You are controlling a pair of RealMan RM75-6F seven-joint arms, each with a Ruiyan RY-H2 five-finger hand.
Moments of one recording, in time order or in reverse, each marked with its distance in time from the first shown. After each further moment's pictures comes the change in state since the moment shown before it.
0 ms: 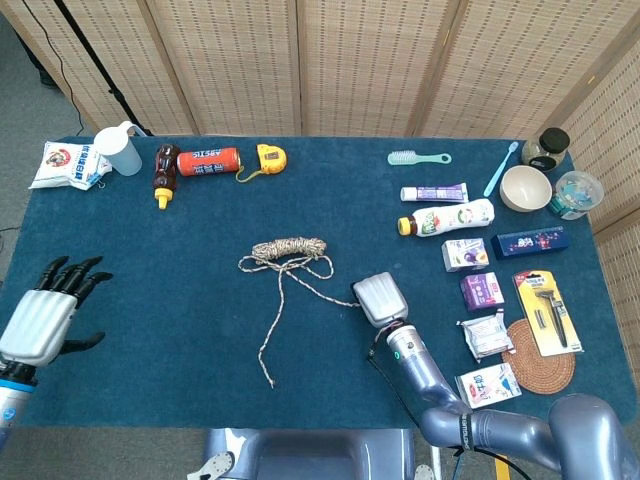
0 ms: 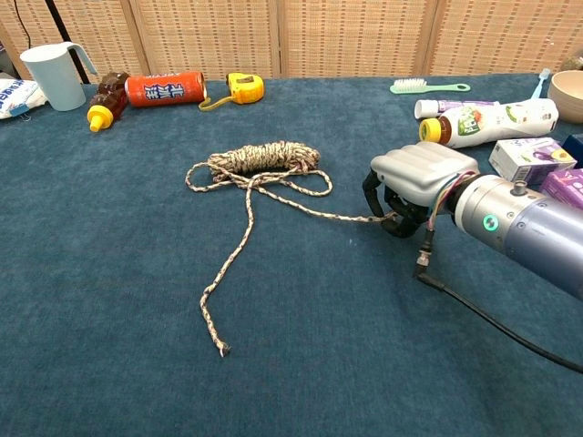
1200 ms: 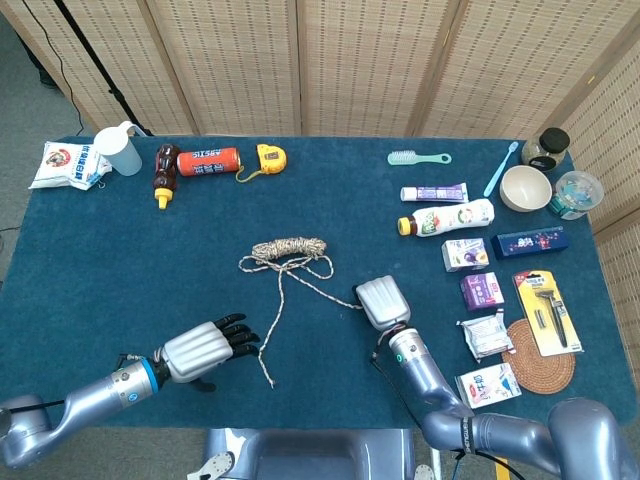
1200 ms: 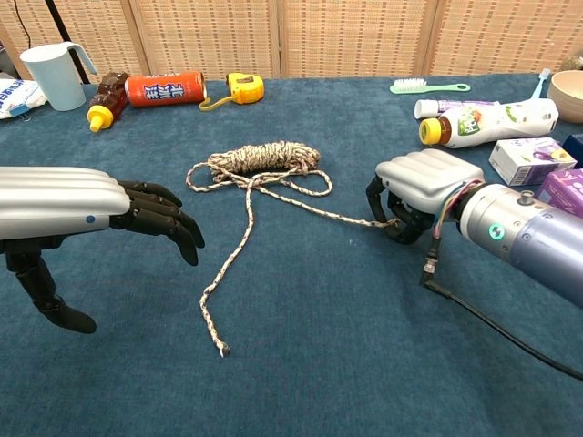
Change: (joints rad) left arm -0.445 -0.266 0.142 0.194 0.349 -0.412 -0.290; right arm -0.024 -0.013 -0.012 0.025 -0.032 0.004 0.061
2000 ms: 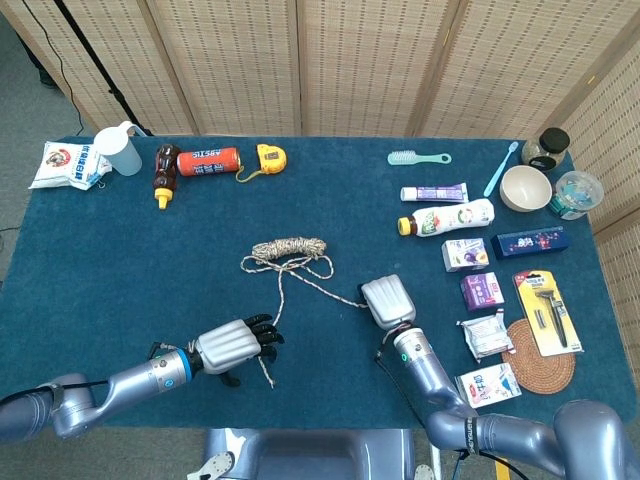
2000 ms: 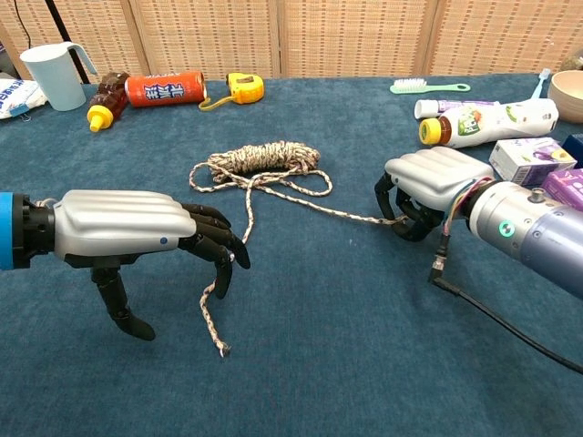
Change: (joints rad) left arm -0.127 -0.182 0.031 0.176 -0.038 -0.030 -0.064; right arm -0.014 0.016 0.005 -0.003 -0.002 0.000 0.005
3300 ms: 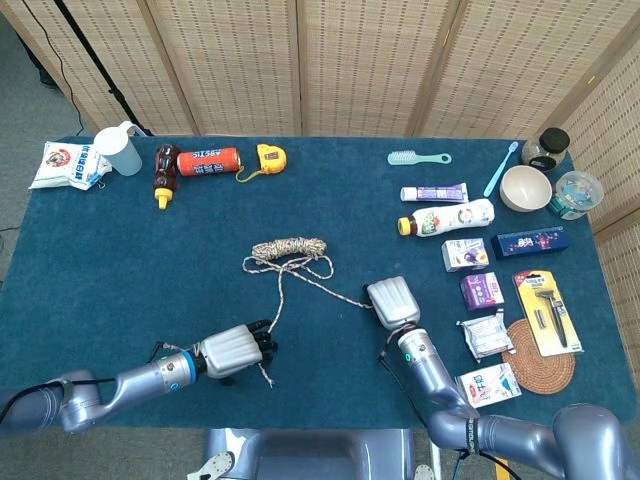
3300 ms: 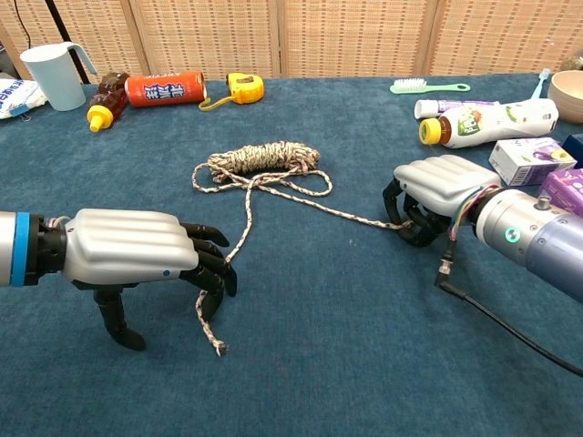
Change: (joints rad) left arm -0.047 -0.035 0.071 0.048 -0.047 -0.043 0.170; right arm -0.021 -0.014 -0.001 0.039 0.002 -0.015 0.038
